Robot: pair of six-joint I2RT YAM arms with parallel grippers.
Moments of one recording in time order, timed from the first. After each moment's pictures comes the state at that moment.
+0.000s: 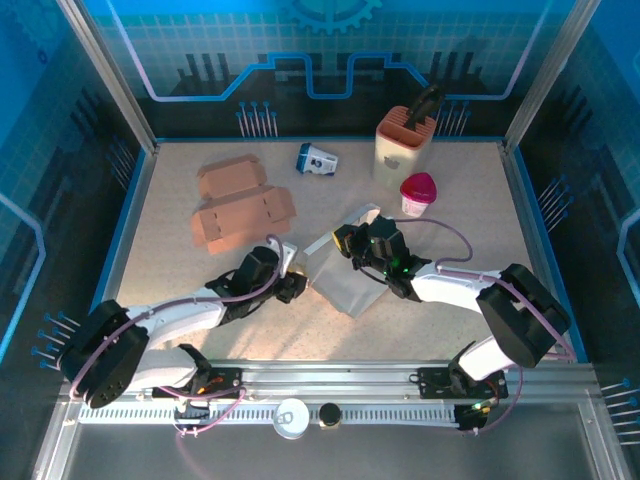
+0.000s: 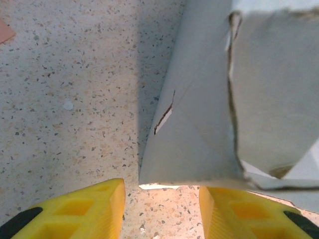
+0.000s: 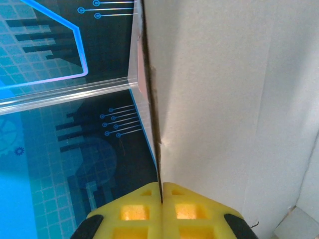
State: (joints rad) left arm -0.65 1.26 0.45 0.09 0.04 -0.26; right arm 0.67 1.50 0.66 0.48 -0.06 1.63
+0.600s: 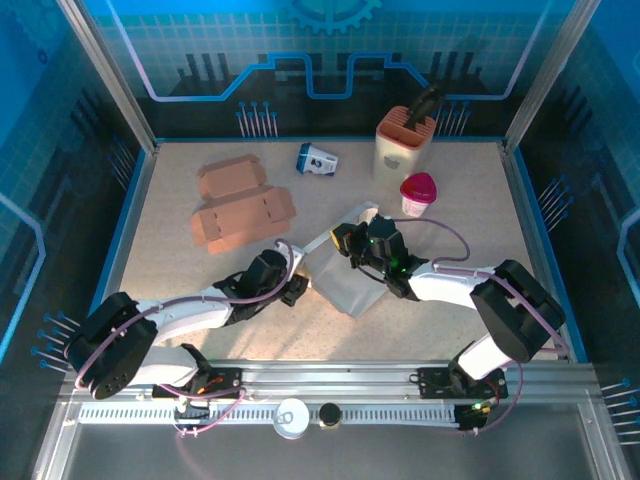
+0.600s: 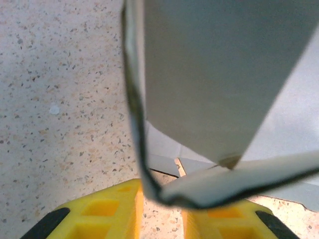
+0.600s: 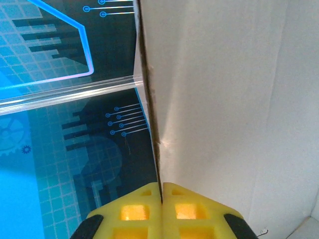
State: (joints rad) left arm -0.70 1.31 0.46 0.12 -0.02 -0.23; right arm 0.67 1.54 0.66 0.54 -0.07 1.63
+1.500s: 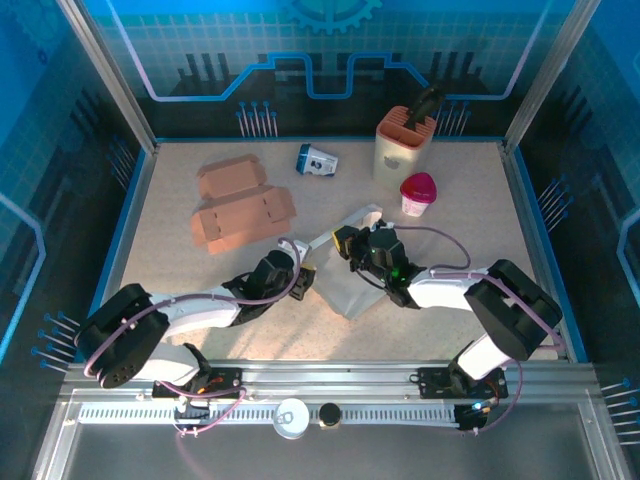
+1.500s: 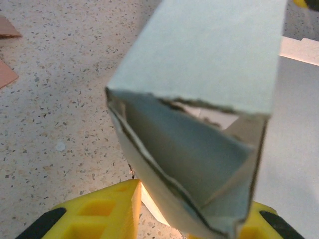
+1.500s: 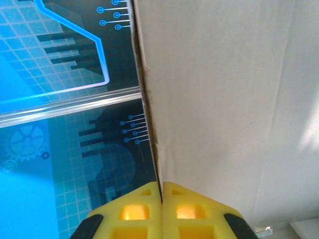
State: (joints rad) left arm -0.75 1.38 0.47 0.27 -0.15 -0.29; right arm 0.70 1.56 0.58 0.71 0.03 1.68
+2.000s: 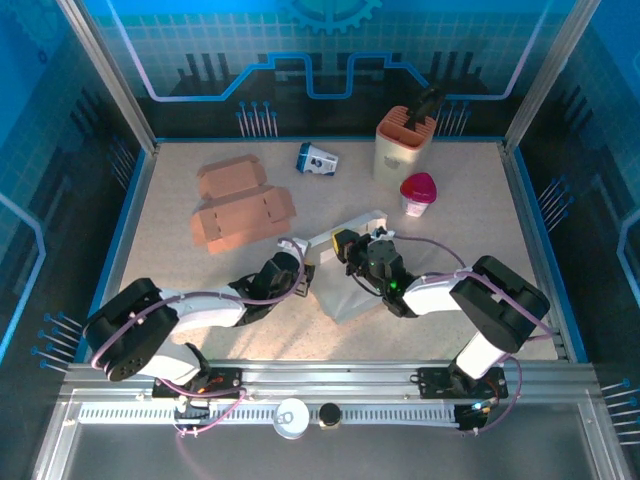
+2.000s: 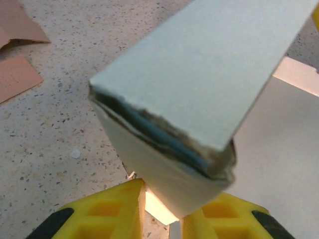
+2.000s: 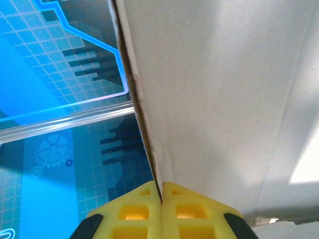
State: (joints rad) left arm -0.78 1.43 0.49 0.33 -0.28 -0.36; right arm 0.75 1.62 0.51 0.92 0.14 1.75
